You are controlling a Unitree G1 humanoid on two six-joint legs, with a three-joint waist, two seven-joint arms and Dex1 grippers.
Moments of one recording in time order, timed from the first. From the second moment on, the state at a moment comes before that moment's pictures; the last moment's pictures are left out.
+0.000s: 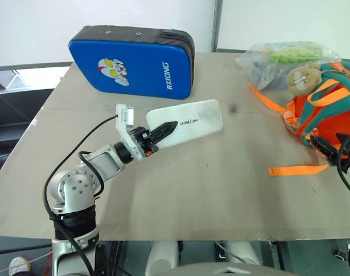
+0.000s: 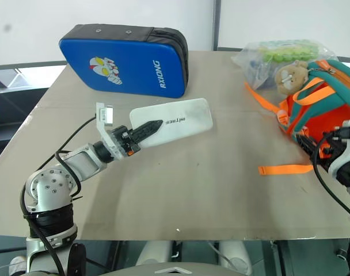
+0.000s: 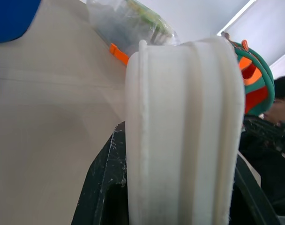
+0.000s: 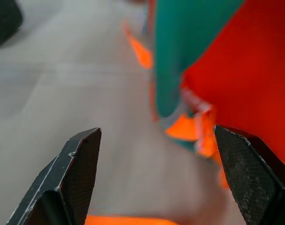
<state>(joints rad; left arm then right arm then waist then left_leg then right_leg) -0.34 0.43 0.30 -0.29 -1.06 1.01 -0.44 -0.12 -0.58 -0.66 -0.54 0.65 1.01 0.29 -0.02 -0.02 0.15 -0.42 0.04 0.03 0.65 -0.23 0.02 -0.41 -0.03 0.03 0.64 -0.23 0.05</state>
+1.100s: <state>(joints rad) -0.35 0.40 0.41 -0.18 -0.89 0.59 -0.44 -0.69 -0.62 -0.14 -0.24 0.87 0.69 0.99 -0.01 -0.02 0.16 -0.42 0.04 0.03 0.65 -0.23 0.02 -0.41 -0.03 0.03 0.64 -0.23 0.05</state>
